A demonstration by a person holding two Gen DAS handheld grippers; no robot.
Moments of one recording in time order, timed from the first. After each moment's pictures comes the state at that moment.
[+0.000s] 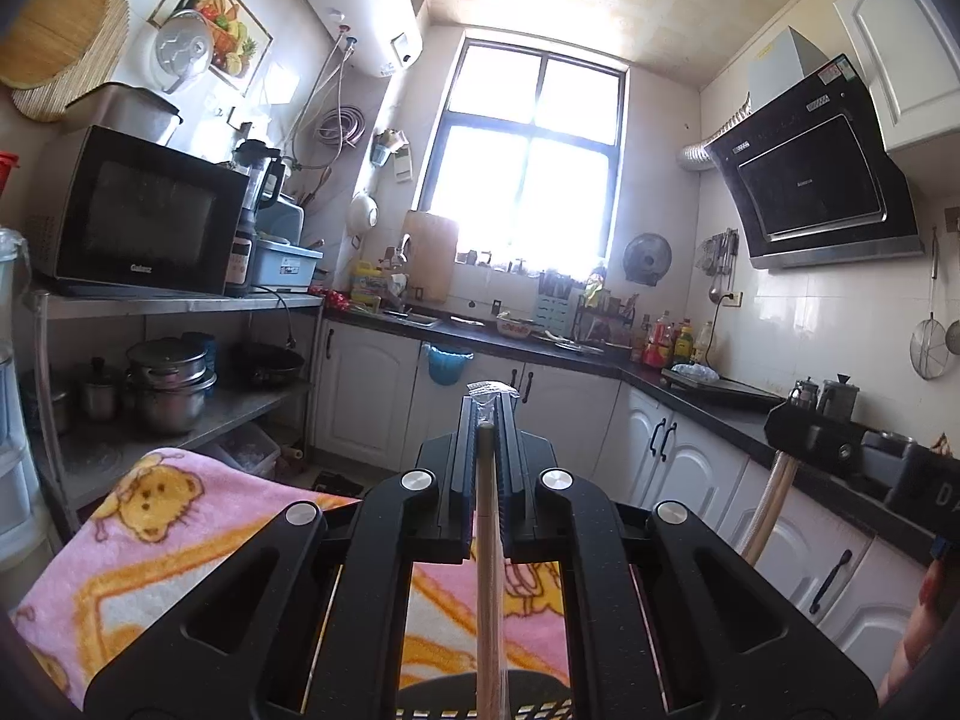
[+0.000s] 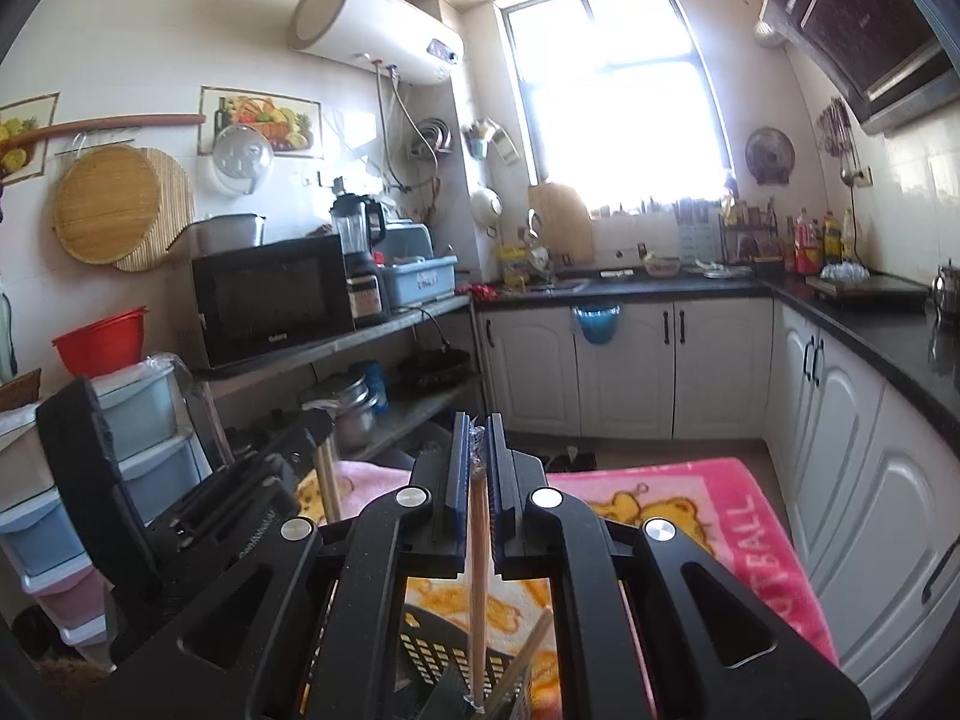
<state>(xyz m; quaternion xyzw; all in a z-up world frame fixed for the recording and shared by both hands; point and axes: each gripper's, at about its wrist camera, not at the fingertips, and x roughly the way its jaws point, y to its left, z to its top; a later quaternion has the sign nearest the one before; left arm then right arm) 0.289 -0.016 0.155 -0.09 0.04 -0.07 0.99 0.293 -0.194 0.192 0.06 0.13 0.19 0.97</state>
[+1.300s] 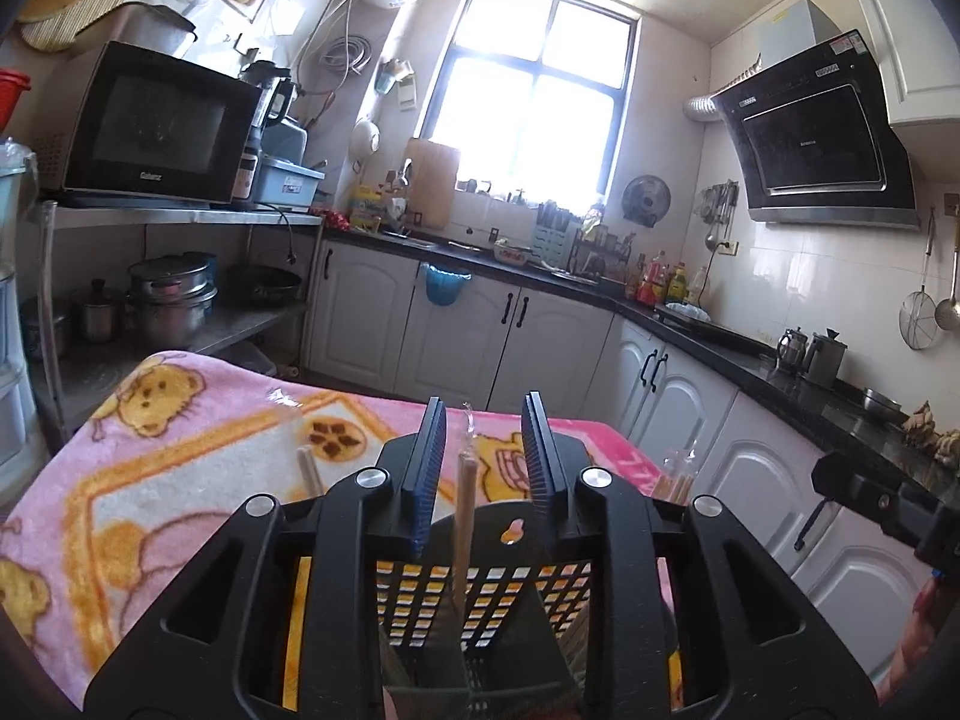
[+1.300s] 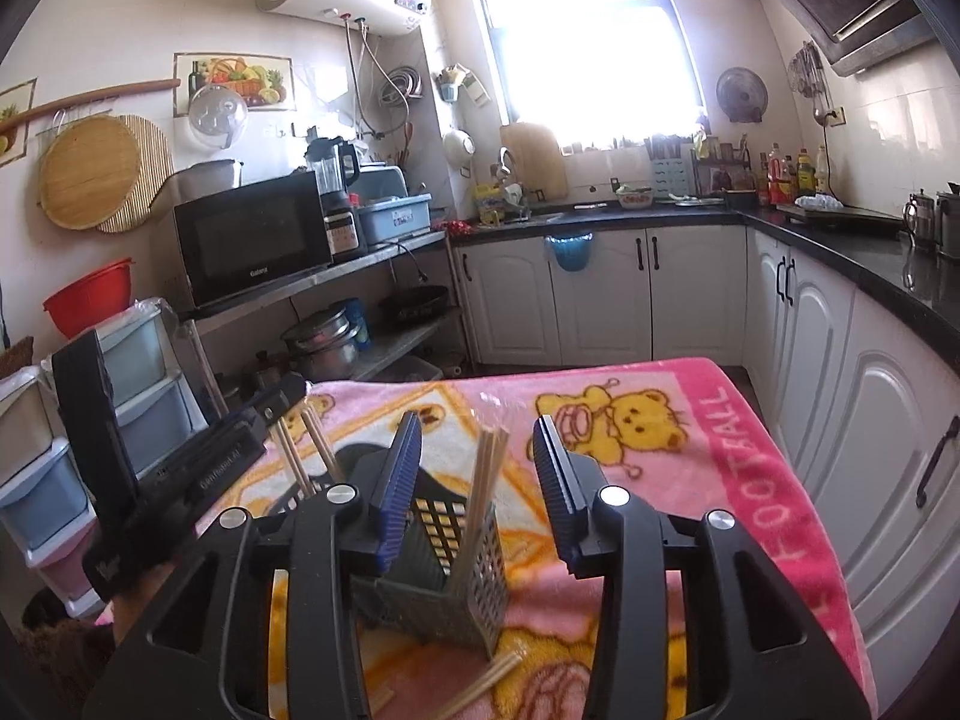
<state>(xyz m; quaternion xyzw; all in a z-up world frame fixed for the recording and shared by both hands) 0.266 0.001 0.096 -0.11 0.12 -0.09 0.98 0.240 -0.219 0.123 0.06 0.20 0.17 0.96</state>
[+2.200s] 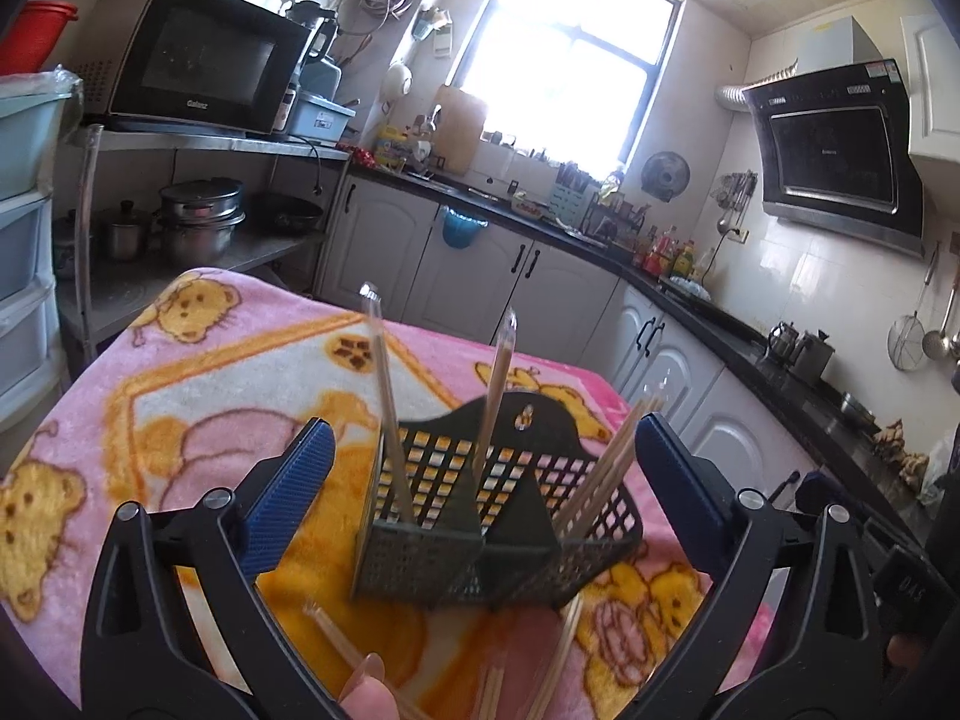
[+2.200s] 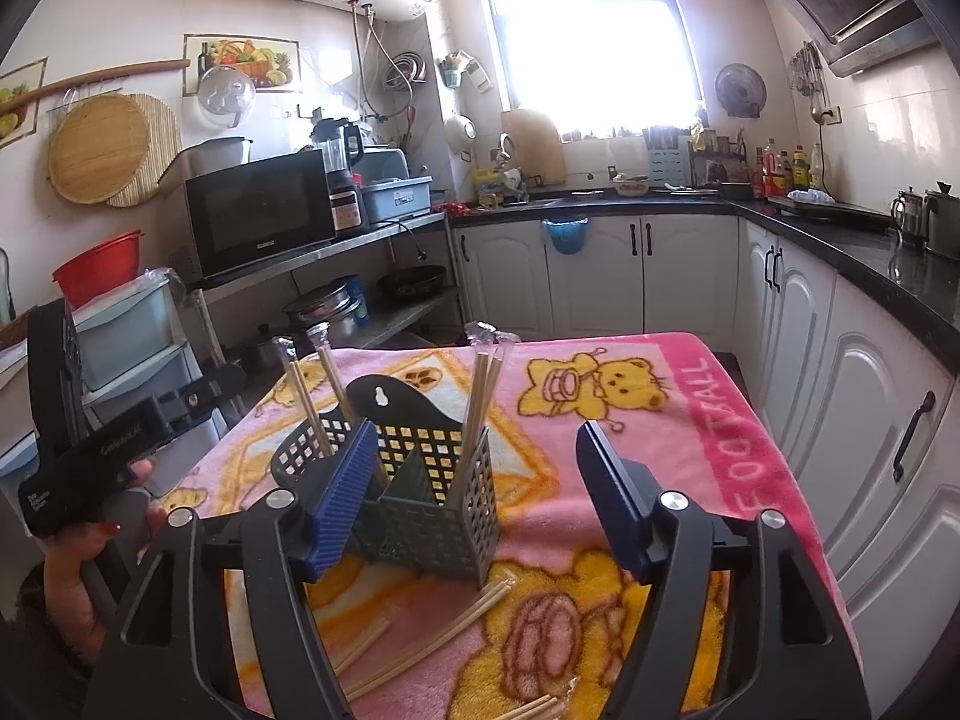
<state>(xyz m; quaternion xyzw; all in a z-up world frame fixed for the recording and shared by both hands) 0.205 0.029 0.090 -0.16 0.20 -0.09 0.96 0.192 -0.226 0.112 0.05 0.21 0.17 0.96</state>
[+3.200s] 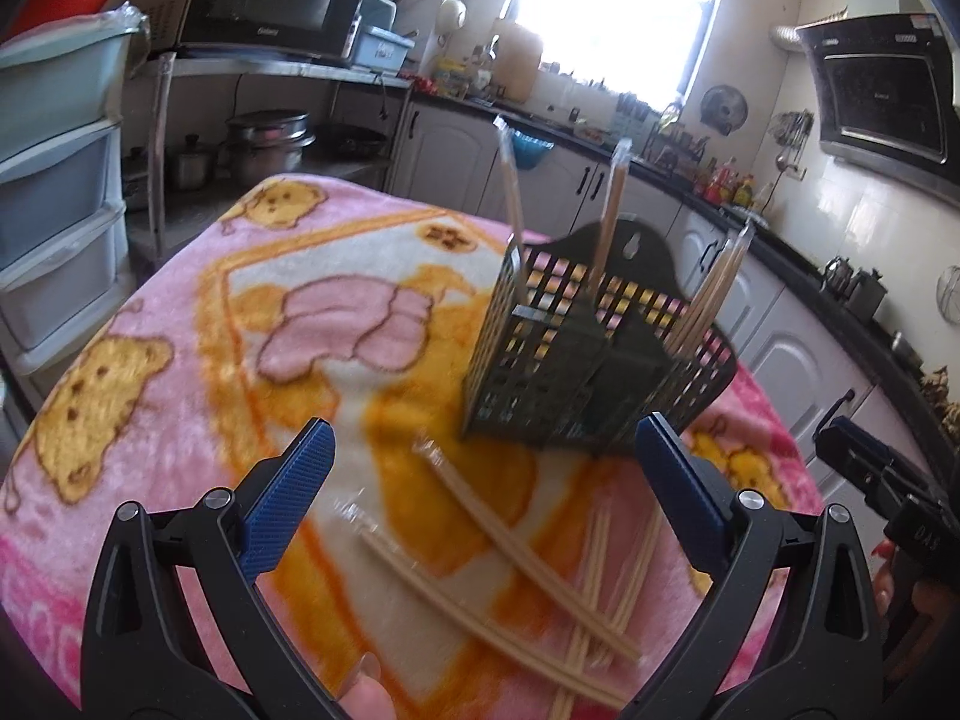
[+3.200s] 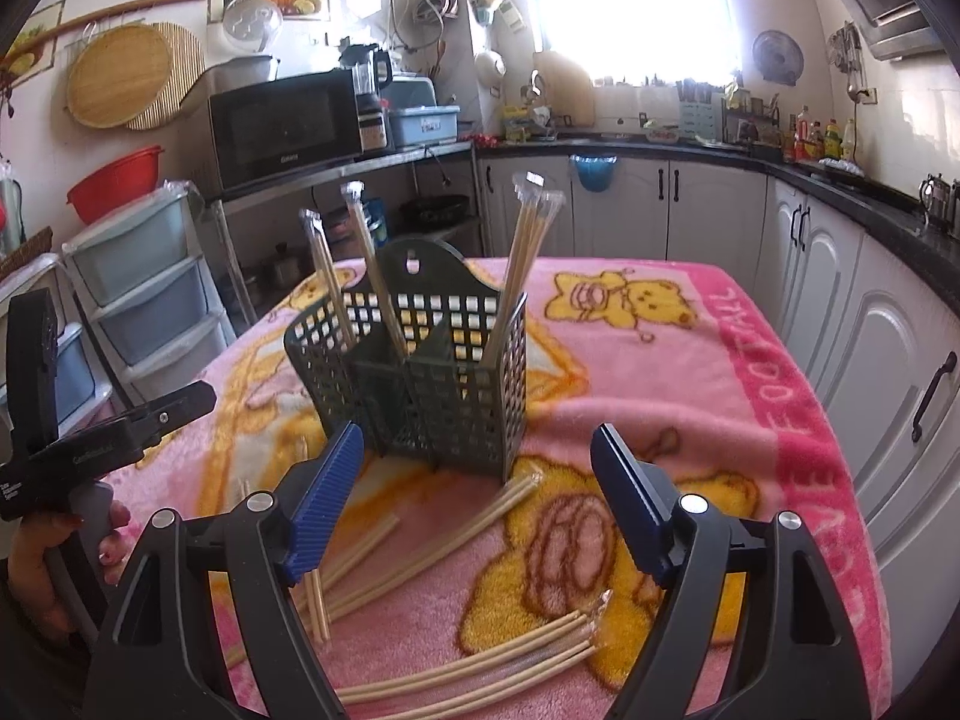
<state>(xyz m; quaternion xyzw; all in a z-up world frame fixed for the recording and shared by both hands) 0.150 0.055 0.022 -0.14 0.29 -0.02 0.95 0.173 -0.205 0.055 0.00 0.28 0.20 0.94</state>
